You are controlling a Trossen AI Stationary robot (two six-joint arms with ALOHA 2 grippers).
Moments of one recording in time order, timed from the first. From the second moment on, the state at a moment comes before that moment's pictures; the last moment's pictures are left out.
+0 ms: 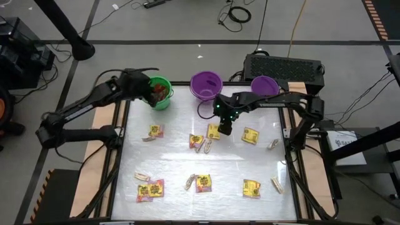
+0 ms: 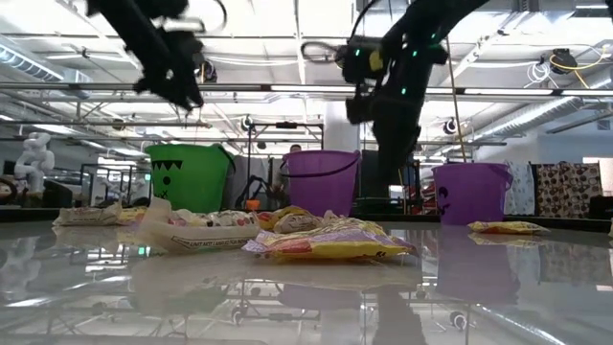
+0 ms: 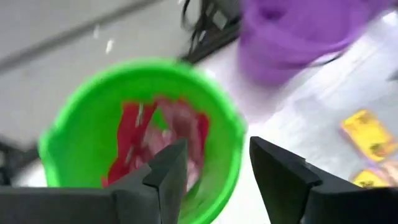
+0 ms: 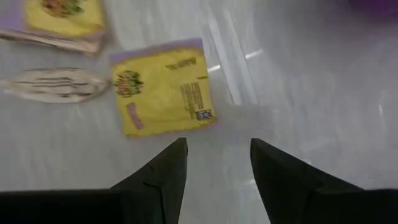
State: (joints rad) left arm 0.67 0.99 0.93 -0.67 -0.04 -0.19; right arm -0.29 1.74 1.23 -0.77 -0.03 0.06
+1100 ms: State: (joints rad) left arm 0.64 0.78 0.78 -0.43 0.31 -0.15; right arm -0.23 1.84 1.25 -0.47 -0.03 0.27
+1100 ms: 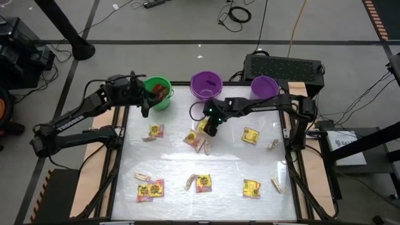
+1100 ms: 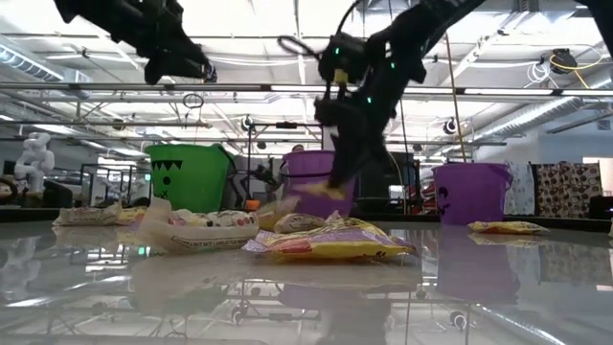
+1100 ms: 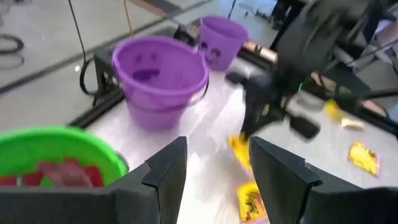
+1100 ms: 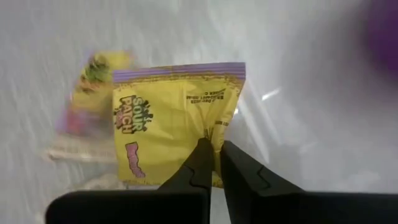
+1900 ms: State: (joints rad) left arm 0.58 0.79 0.78 -0.89 0.12 -0.15; right arm -0.44 1.74 1.44 -0.30 0.31 0.07
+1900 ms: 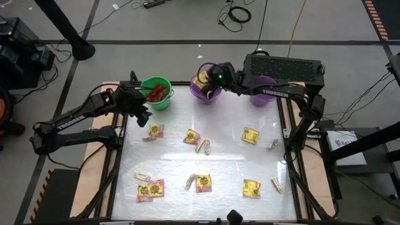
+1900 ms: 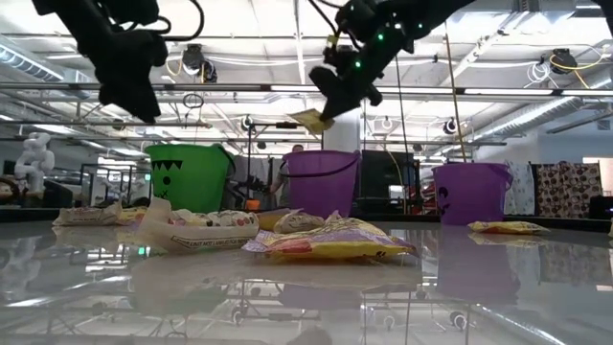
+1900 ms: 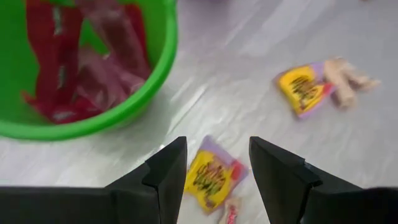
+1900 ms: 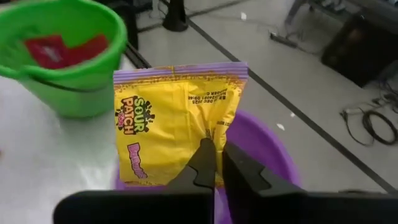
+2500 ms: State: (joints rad) left arm 0.58 0.79 0.78 -0.88 0.11 -0.10; right arm -0.49 1.76 1.44 -0.33 0.31 0.07
